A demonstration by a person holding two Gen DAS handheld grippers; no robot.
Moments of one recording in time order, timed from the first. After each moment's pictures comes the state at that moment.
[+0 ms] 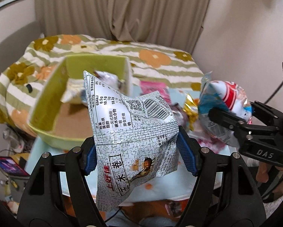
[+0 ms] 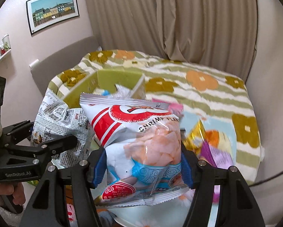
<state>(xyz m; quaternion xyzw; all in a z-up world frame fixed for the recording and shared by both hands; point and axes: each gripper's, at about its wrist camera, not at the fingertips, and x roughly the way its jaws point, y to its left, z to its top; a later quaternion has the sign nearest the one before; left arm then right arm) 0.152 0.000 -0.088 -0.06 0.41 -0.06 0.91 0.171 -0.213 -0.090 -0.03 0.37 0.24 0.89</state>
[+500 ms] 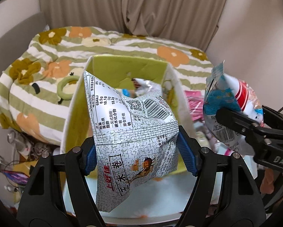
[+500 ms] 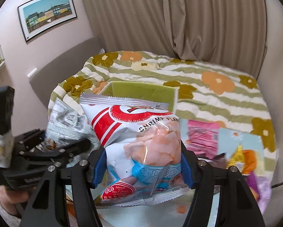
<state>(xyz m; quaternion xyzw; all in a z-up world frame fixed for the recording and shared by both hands) 0.242 0.129 -0.105 -0.06 0.45 -0.05 0.89 0.236 -0.083 -0.082 0.01 0.40 0.24 0.88</state>
